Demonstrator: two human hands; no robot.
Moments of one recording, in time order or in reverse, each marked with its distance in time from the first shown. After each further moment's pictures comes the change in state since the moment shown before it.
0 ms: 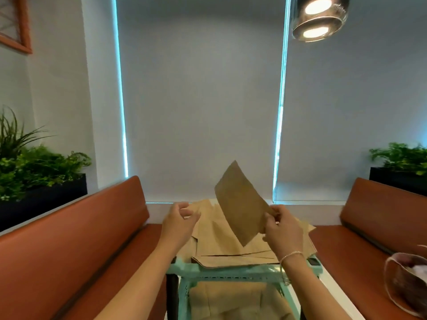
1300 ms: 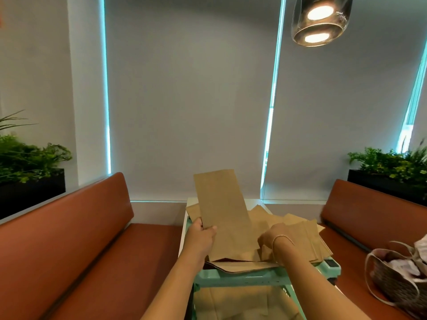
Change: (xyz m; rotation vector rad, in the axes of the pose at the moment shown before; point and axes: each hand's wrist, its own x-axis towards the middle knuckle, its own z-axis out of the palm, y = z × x) left_hand 0.014 -0.033 0.023 -0.531 -0.232 -0.212; right_hand 0.043 0.030 0.067 -0.521 -0.214 0.517
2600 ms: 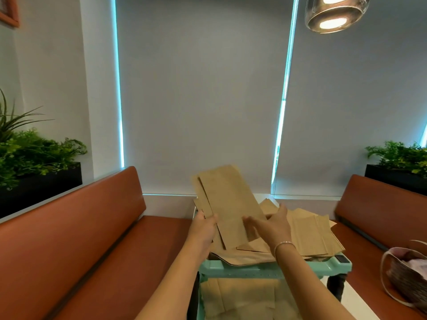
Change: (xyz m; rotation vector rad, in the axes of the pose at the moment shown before) left_hand 0.004 0.000 -0.002 -0.087 0.045 -0.030; right_hand -0.037 -0.009 0.011 0.528 0.047 -0.303
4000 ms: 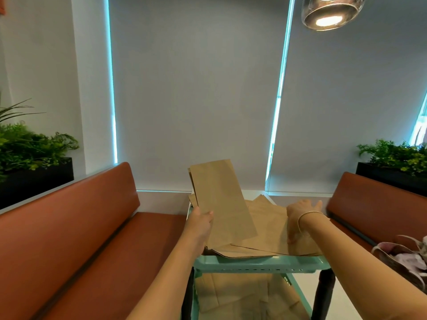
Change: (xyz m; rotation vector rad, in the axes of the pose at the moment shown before) left_hand -0.005 0.003 -0.001 0.085 -0.052 -0.019; right_hand 0.060 -0.003 -0.070 -1.559 -0.308 -0.048
